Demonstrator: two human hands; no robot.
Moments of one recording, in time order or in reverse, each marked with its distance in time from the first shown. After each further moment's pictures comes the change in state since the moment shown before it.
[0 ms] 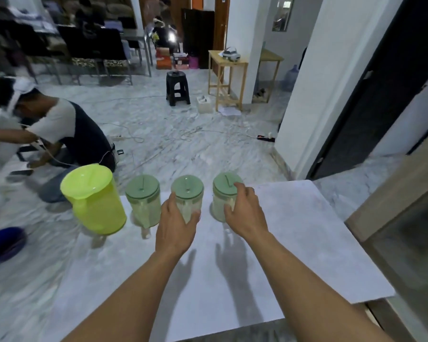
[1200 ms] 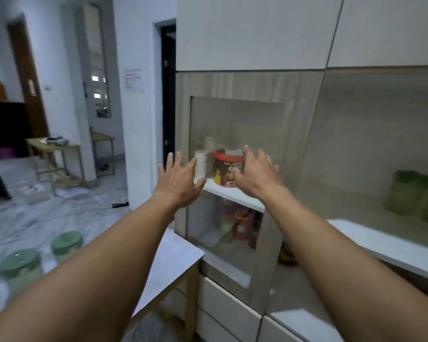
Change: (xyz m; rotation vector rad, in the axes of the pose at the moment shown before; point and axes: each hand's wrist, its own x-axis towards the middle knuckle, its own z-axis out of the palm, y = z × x) left_hand -0.315 0.377 -0.025 0.314 -0.203 1.104; right_hand -0.425 0.073 -0.412 -0.376 0.649 0.517
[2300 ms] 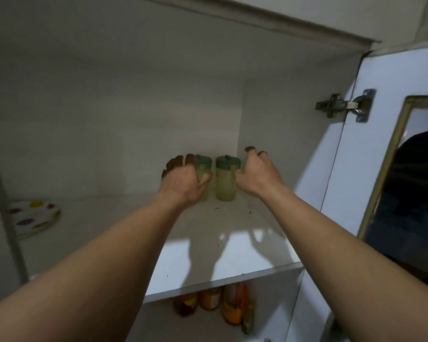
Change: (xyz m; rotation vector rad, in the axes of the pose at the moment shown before) left_hand 0.176 0.549 0.208 -0.586 -0.151 0.697; right_hand 0.045 0.486 -0.121 -0.243 0.313 0.780
